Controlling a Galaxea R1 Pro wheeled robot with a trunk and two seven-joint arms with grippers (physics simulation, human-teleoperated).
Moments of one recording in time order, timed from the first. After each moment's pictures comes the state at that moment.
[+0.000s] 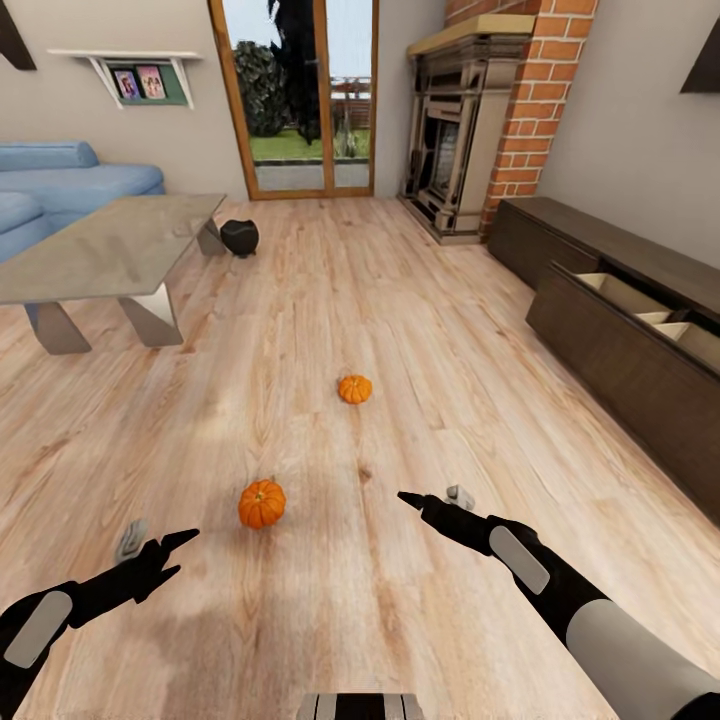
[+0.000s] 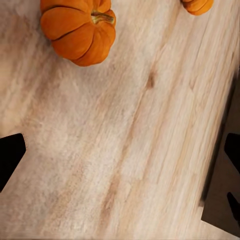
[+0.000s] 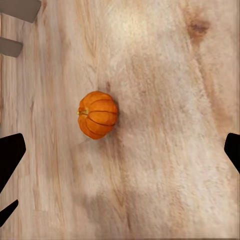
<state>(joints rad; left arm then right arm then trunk) -0.48 0.38 0.19 -0.68 0.89 0.73 -0.52 -0.72 -0.16 0.49 -0.65 -1.12 0.39 0.34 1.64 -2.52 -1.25</state>
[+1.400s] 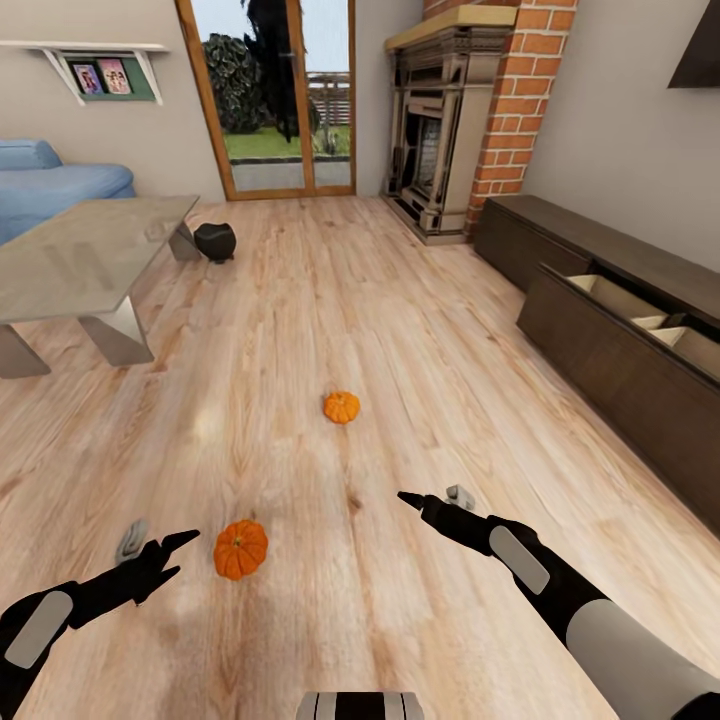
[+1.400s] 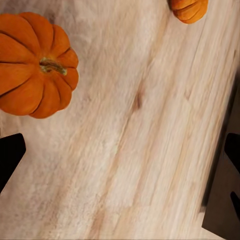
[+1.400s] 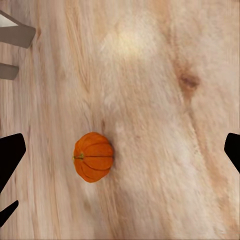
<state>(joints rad) -0.47 0.38 0.18 -0.68 0.88 0.73 -0.52 -0.72 -0.16 0.49 -0.65 -1.12 0.39 0.34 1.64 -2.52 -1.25</state>
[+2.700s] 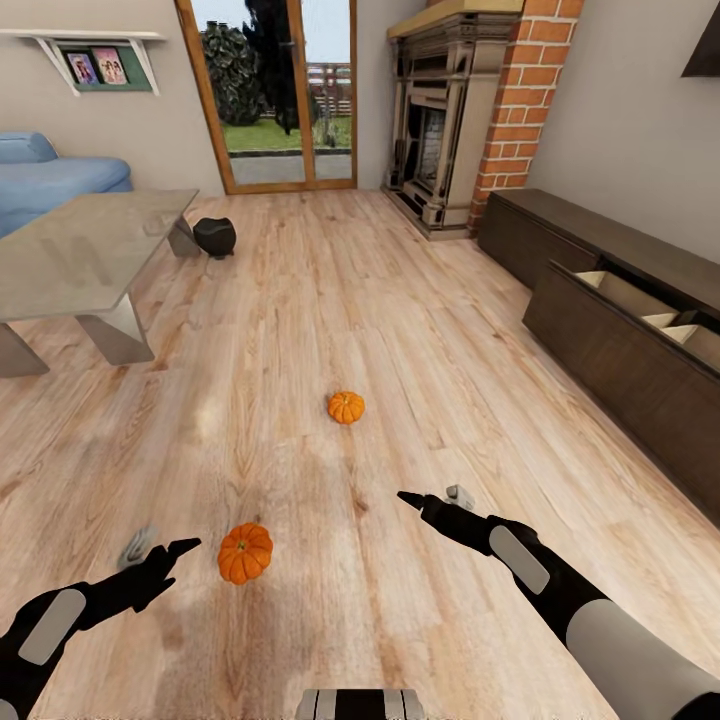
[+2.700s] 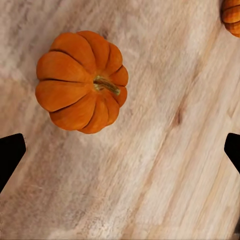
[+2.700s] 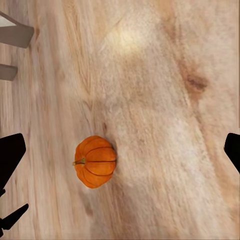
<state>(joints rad) -0.48 0.34 0.19 -0.68 0.90 0.69 -0.31 -0.72 -0.16 0.49 -0.65 -1.12 0.39 0.34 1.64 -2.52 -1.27</state>
